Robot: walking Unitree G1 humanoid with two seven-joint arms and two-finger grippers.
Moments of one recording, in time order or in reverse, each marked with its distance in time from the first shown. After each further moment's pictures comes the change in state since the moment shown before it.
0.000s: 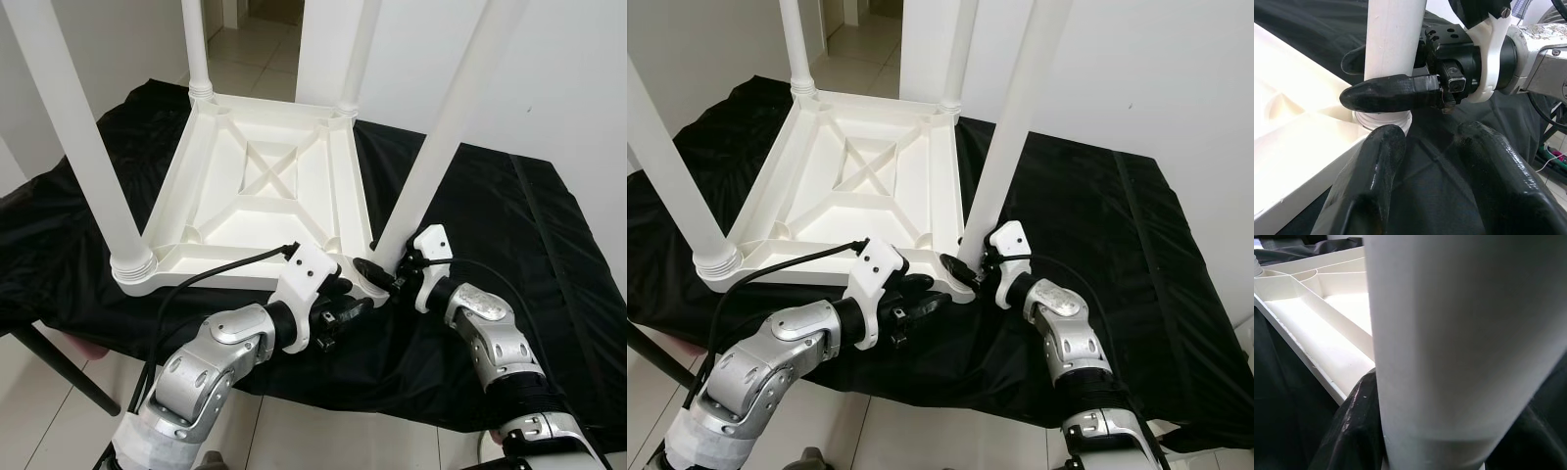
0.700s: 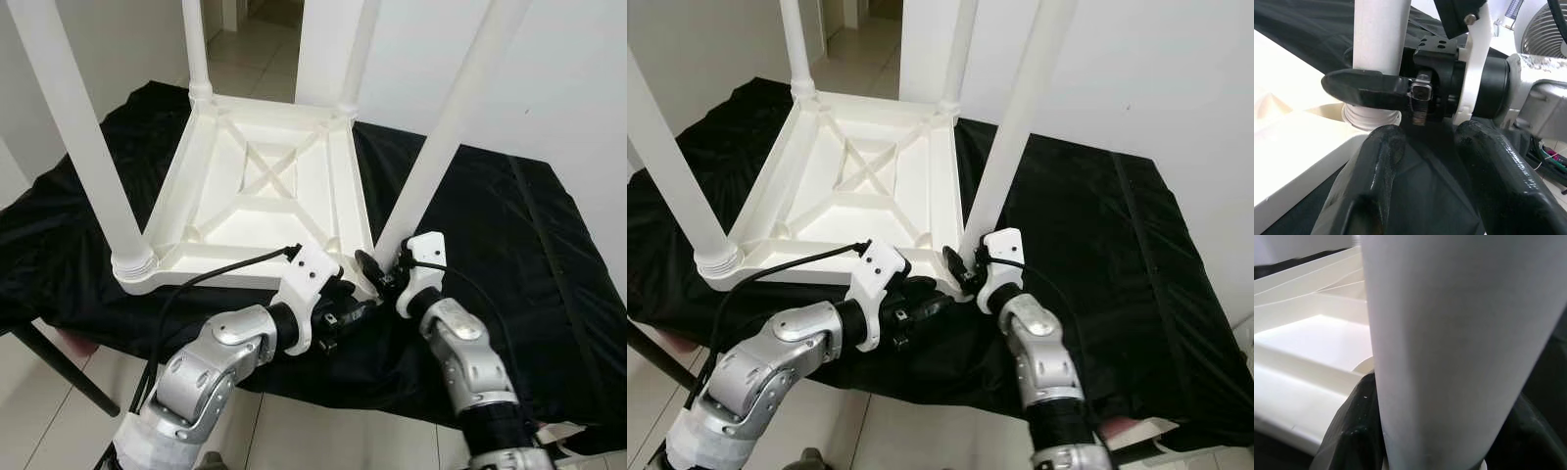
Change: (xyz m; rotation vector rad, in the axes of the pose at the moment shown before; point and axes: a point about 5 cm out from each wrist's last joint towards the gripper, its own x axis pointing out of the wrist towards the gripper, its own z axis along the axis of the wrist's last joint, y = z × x) left arm 0.002 -0.003 -0.001 -0.007 0.001 -0.020; right arm 0.004 0.023 0.000 0.149 -0.058 -0.493
